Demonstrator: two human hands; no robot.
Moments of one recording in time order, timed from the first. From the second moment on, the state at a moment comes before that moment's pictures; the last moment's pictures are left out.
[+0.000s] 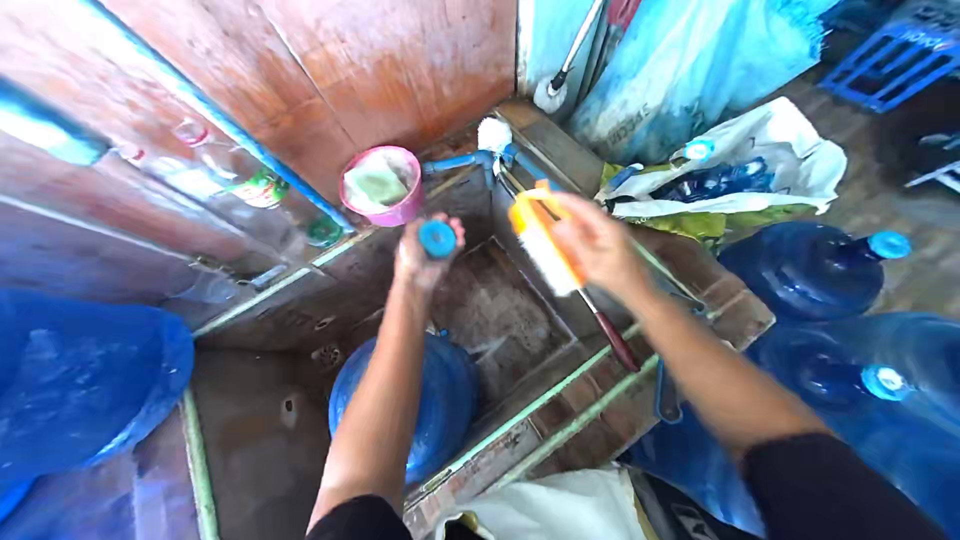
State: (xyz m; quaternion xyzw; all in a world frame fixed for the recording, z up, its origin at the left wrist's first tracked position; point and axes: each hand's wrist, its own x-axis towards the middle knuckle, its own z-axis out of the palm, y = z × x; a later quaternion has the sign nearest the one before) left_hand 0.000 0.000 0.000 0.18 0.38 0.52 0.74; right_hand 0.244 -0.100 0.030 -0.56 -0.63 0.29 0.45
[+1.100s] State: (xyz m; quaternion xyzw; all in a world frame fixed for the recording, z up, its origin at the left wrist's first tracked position) left_hand -0.027 -0.197 -0.014 0.26 0.45 0.51 0.69; right_hand 0.083 -0.172 0.015 -0.61 -0.65 0.38 0.26
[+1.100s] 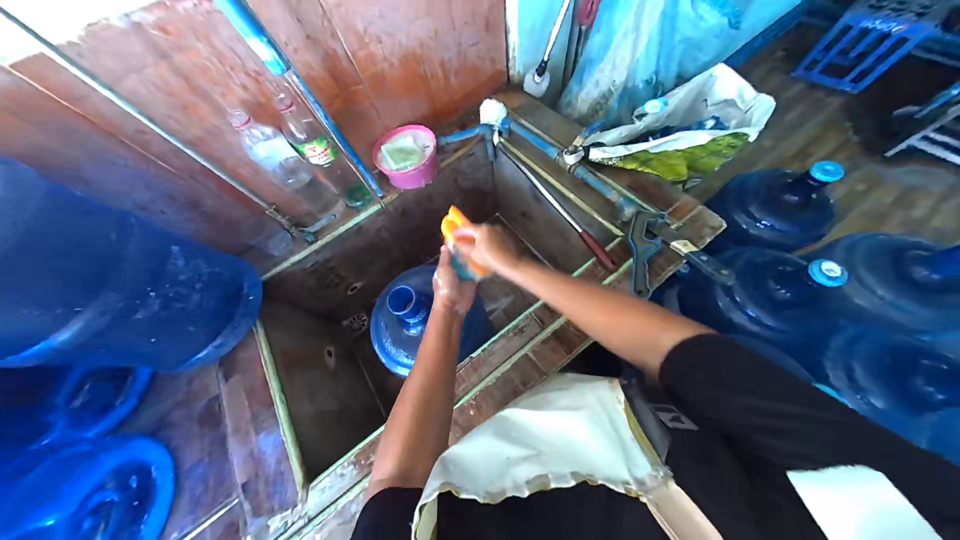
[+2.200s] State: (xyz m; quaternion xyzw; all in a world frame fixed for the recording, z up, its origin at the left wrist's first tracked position) left_hand -0.082 -0.105 0.012 0.27 0.40 0.58 0.66; right_hand 0.013 -0.088 0.051 -0.56 -0.65 0.39 0.33
